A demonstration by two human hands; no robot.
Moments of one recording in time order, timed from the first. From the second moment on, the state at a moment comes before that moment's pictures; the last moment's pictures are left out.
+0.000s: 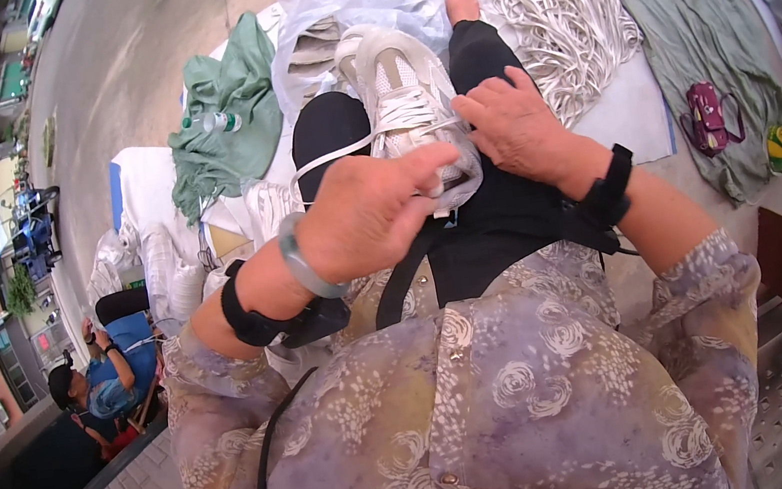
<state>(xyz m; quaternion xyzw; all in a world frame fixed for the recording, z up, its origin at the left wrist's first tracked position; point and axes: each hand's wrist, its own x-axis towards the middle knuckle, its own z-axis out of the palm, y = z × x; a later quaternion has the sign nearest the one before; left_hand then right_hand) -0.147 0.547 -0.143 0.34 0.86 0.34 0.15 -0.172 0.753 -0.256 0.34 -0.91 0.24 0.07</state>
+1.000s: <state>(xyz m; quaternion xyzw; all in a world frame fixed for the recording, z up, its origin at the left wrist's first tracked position) -0.188 0.557 -0.103 0.44 0.82 0.36 -0.03 -0.179 0.713 -0.169 0.13 -0.47 0.82 -0.29</state>
